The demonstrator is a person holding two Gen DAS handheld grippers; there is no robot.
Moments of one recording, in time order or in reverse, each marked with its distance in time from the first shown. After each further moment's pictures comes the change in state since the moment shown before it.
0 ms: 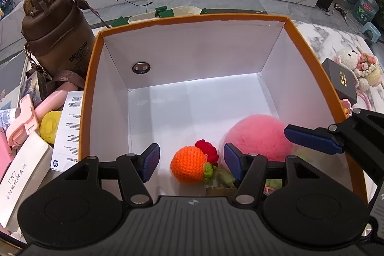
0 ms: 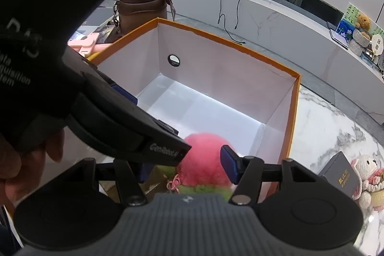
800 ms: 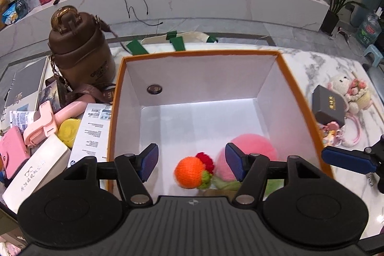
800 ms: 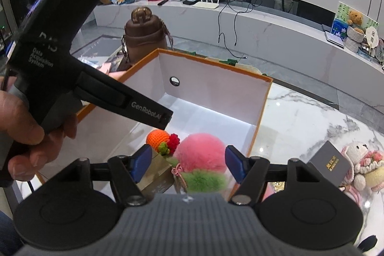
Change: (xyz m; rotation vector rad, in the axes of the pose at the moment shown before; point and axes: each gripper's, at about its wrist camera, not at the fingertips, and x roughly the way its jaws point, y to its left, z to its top) left arm -0.041 -0.002 -0.001 -0.062 -0.108 0.019; right arm -0.068 -0.024 -0.021 0.098 -0.121 0.066
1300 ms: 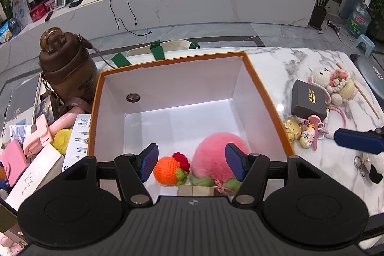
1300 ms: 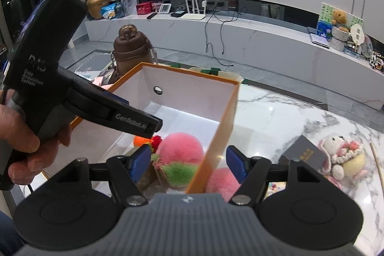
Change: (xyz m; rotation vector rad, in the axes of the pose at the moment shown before) left arm -0.018 -0.037 -0.003 0.078 -0.027 0.004; right arm -0.027 -0.021 -0.008 0.050 -0.055 -0.034
